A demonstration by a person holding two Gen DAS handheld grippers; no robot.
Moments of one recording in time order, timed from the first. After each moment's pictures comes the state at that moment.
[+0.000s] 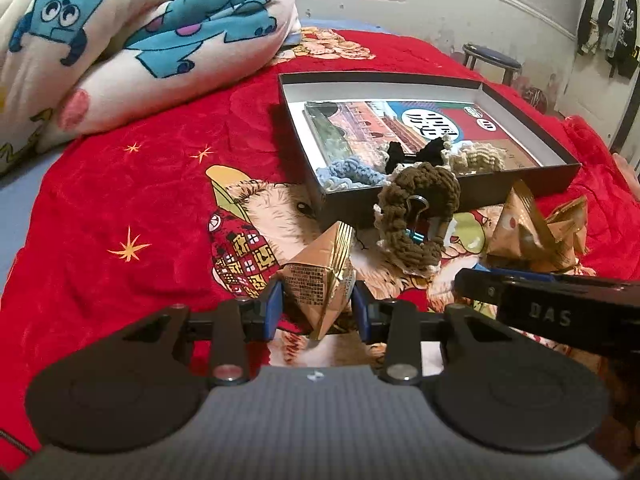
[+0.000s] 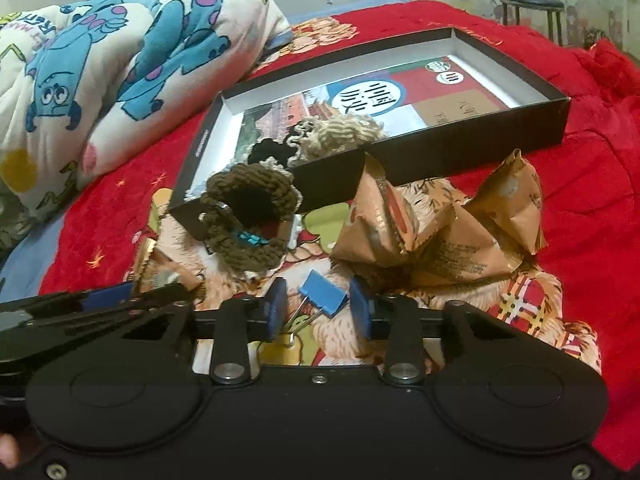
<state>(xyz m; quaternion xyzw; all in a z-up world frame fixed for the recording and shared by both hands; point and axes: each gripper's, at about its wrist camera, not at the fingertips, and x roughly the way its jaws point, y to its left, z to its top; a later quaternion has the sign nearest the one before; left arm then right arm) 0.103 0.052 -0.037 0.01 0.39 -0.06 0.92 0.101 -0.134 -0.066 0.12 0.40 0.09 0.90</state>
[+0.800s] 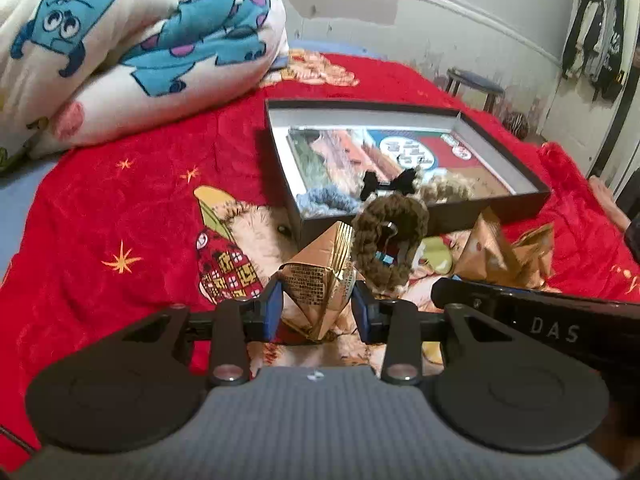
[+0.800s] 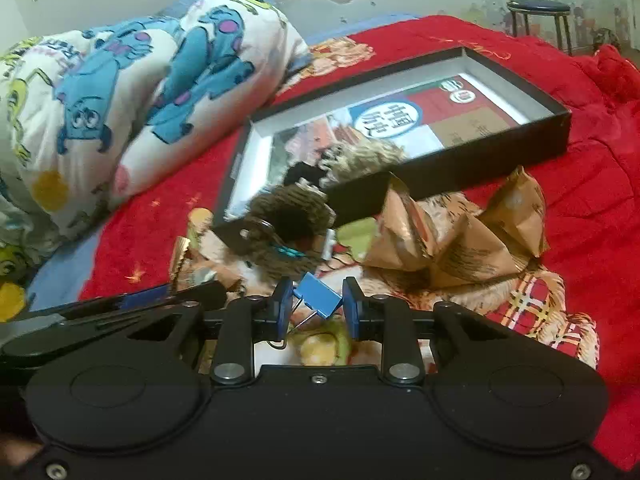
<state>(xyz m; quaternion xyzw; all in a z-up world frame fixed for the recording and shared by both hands) 0.090 0.054 -0.020 -0.03 0.36 -0.08 0.93 0.081 -0.136 -0.042 0.16 0.37 0.12 0.91</state>
